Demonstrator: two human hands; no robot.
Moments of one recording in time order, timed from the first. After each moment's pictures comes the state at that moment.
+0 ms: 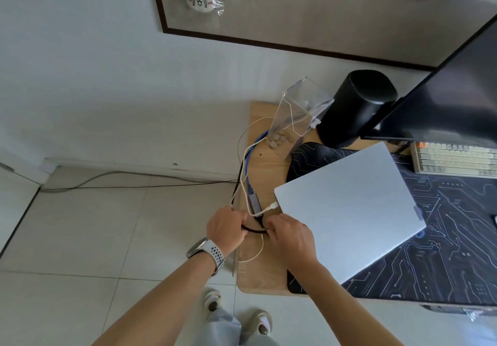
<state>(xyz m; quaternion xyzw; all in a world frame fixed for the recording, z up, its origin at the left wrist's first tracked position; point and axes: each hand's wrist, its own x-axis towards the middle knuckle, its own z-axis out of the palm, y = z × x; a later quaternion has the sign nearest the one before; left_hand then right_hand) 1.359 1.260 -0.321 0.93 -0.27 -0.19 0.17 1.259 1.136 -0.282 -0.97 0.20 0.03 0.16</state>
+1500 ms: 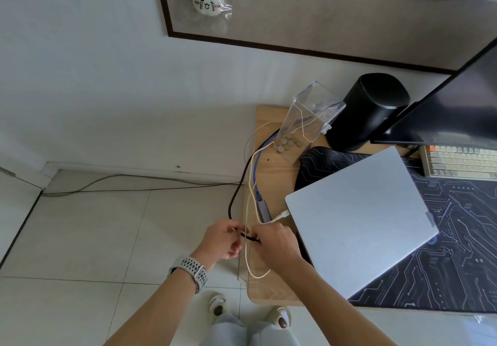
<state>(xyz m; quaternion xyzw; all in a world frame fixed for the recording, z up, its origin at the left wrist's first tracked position) 1.377 1.295 -0.305 0.71 0.05 -0.48 0.52 1.298 1.167 -0.289 -0.96 0.14 0.17 0.15</state>
